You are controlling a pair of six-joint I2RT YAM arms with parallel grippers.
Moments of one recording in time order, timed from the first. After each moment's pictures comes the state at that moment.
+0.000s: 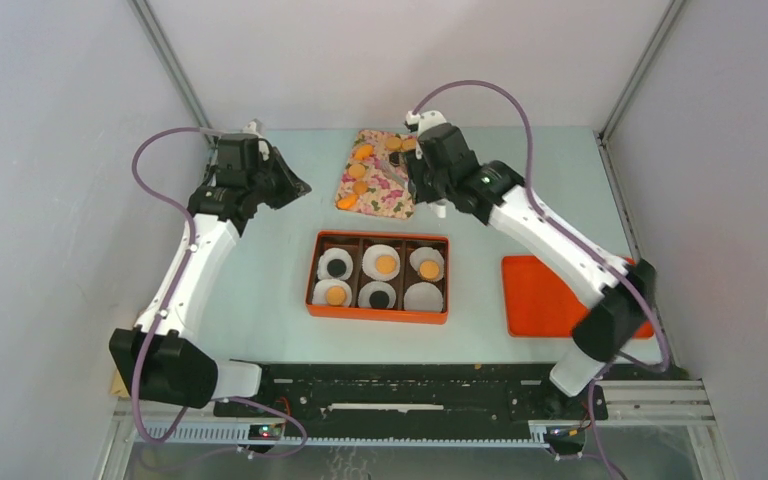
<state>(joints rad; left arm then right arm) -0.14 1.31 1.31 -0.61 0.17 -0.61 0.75 1.59 1.66 -0.68 0.23 0.20</state>
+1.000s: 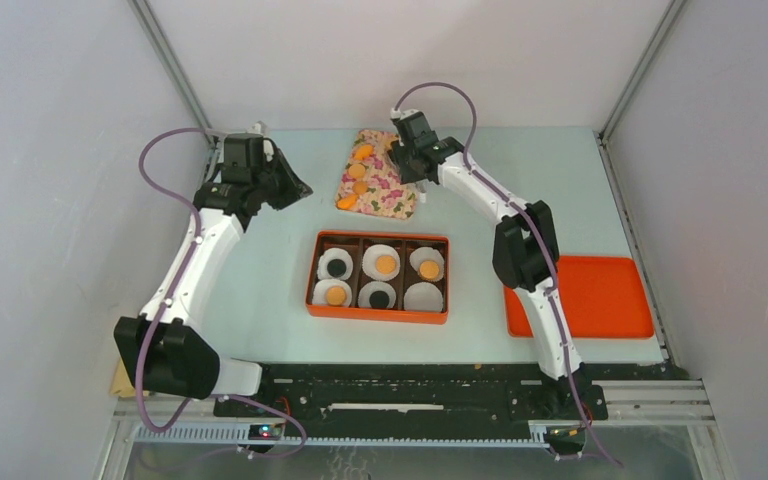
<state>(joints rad) -0.14 1.36 1.31 -0.61 0.16 -0.61 0.54 2.33 2.19 -0.63 0.18 0.15</state>
